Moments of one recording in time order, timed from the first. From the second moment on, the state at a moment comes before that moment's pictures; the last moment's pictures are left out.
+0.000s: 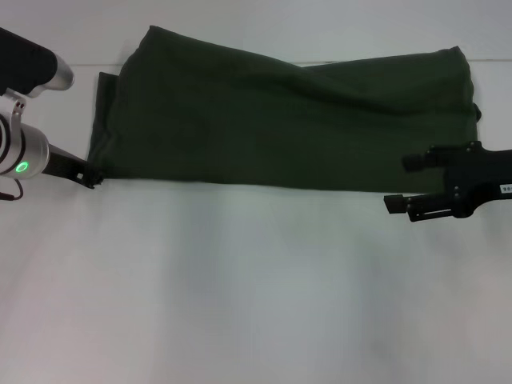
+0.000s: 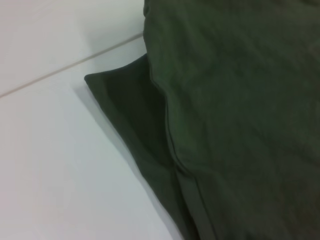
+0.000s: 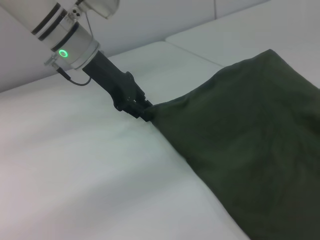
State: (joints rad) left arm -0.75 -2.11 0.89 0.72 2.85 0.88 -2.28; right arm 0.54 2.08 -0.66 -0.98 -2.25 -1.63 1.60
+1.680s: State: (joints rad) left arm -0.75 -2.05 0.75 0.88 2.33 1.20 -2.20; right arm 0.53 2.09 -0.64 -0.78 -2.00 -1.20 1.26
